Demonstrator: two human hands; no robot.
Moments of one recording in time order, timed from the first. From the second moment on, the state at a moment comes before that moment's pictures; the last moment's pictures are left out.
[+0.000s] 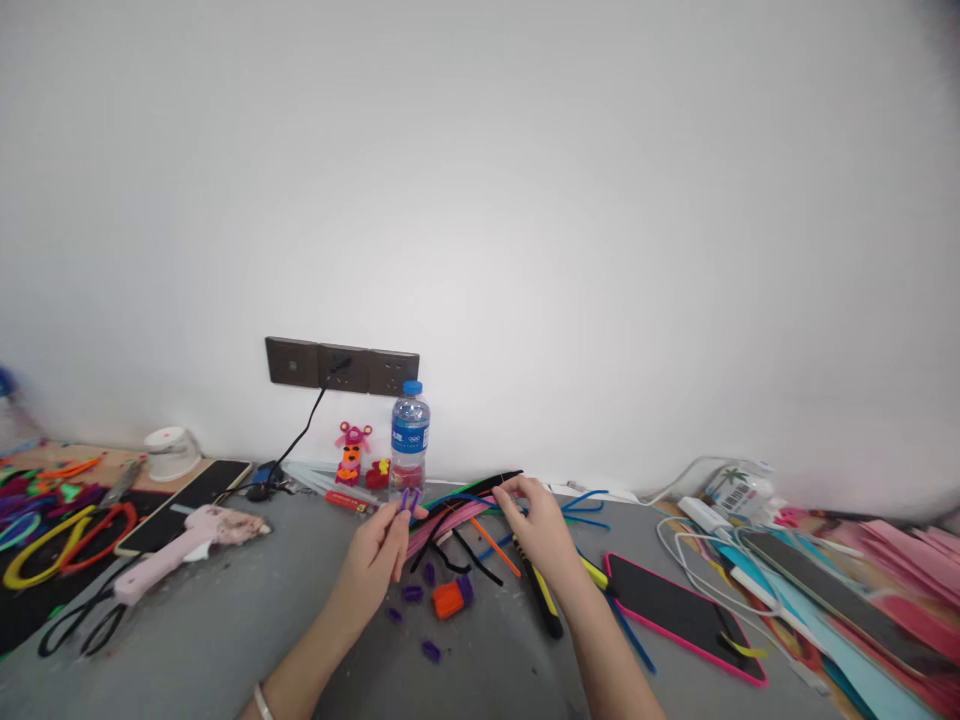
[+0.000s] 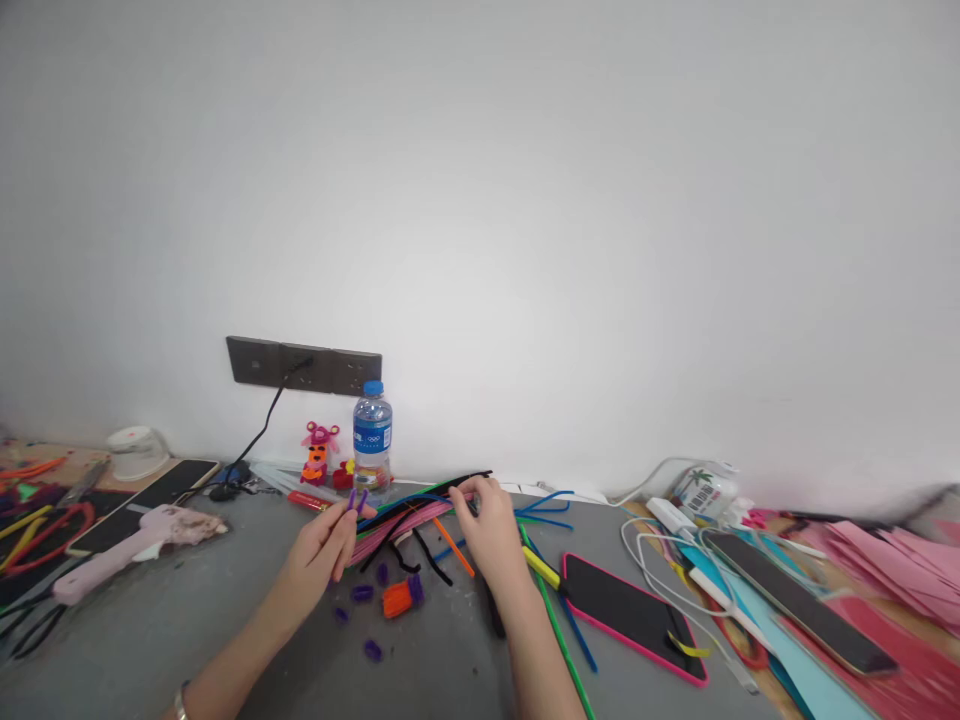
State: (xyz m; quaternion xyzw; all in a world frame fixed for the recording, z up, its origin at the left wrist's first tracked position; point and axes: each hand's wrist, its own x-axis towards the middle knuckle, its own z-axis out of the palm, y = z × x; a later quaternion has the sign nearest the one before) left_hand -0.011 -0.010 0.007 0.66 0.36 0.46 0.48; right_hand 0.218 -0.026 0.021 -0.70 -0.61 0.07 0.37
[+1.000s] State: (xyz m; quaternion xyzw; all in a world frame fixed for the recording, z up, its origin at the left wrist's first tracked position) left_hand -0.013 -0.004 0.005 0.74 0.39 0.42 0.34; right_hand 0.172 -0.037 0.029 -0.50 -0.73 0.27 0.38
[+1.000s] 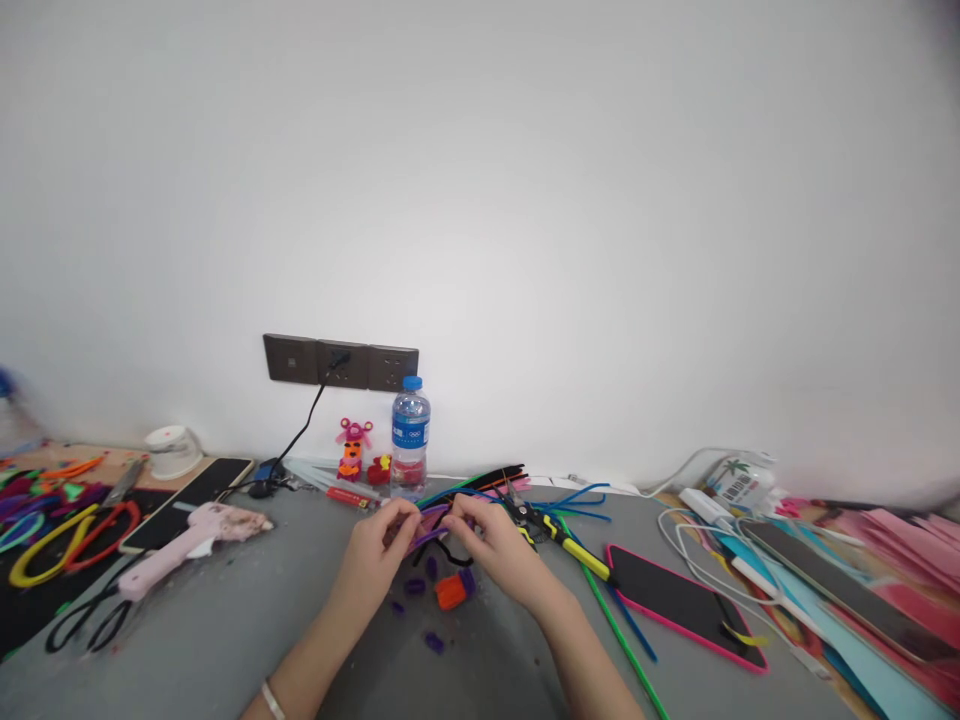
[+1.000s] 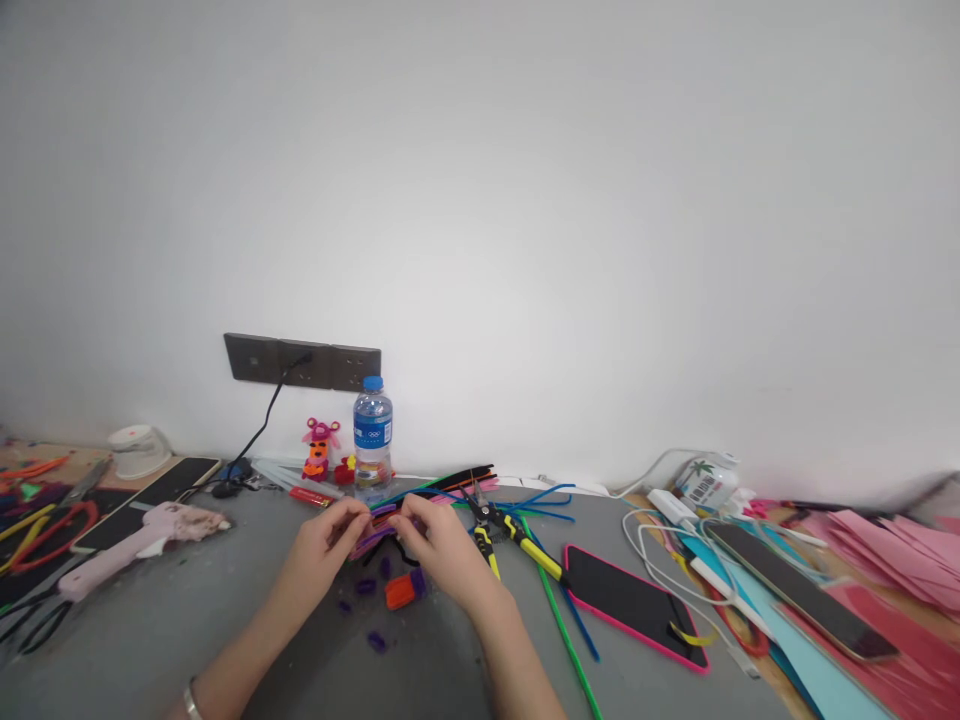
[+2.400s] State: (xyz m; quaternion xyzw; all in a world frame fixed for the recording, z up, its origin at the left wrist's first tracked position) left_hand -0.019 0.000 0.006 0.81 0.34 0.41 0.23; right_hand 0.170 -0.025 0.021 -0.42 -0.55 0.48 0.54
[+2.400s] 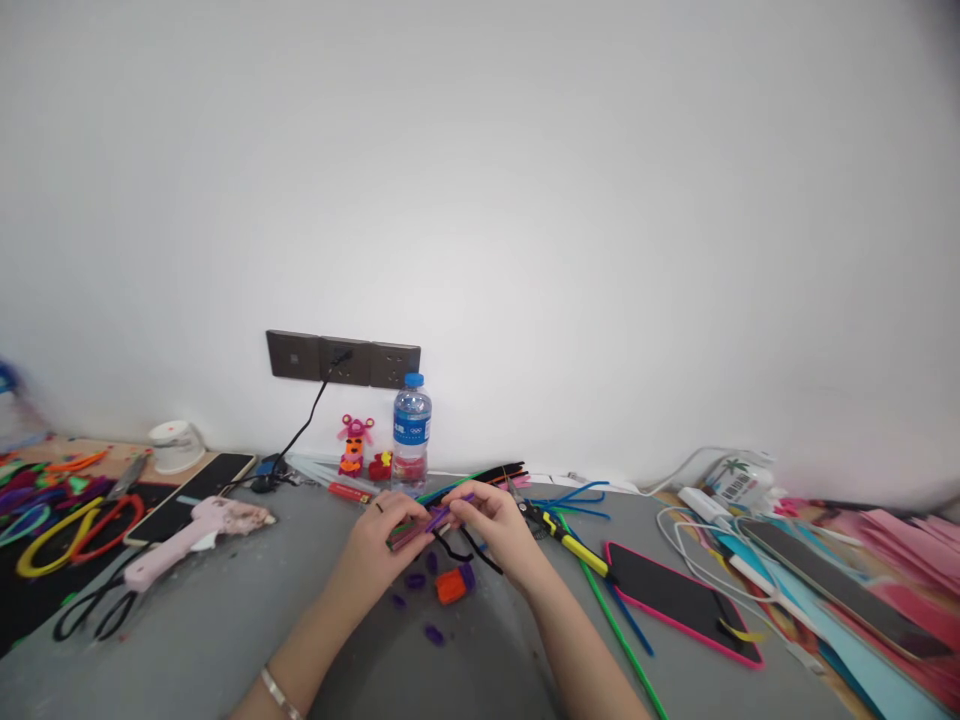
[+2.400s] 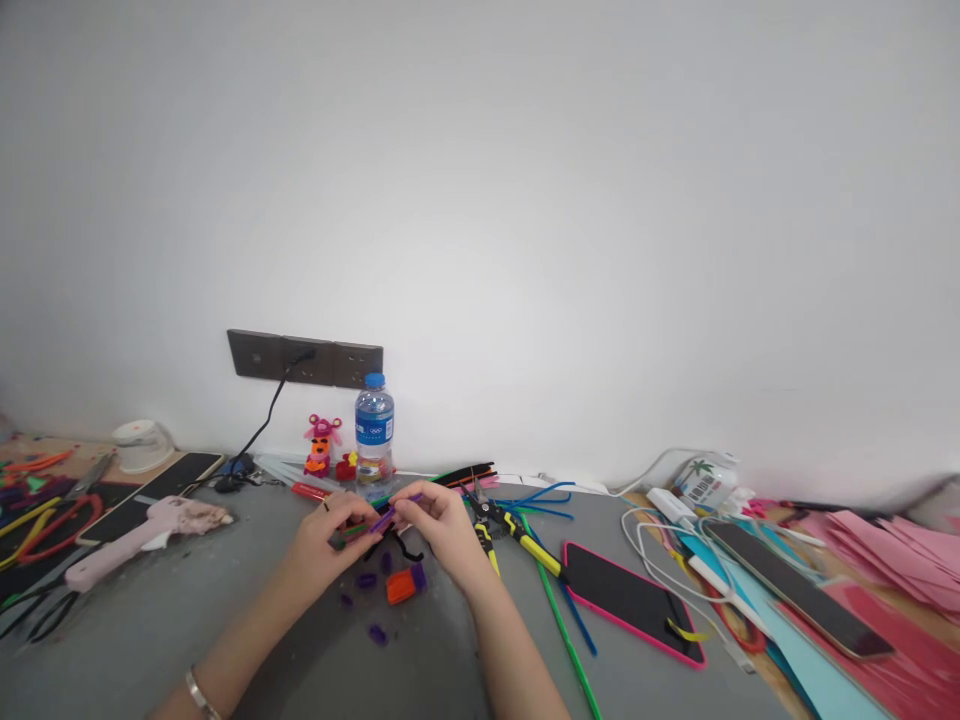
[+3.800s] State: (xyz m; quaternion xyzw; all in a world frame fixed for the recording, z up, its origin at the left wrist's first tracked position) left_hand -0.023 0.001 0.017 0.78 0.35 0.37 0.37; right_hand 0.153 -0.029 0.021 -0.41 -0.57 0.52 0.48
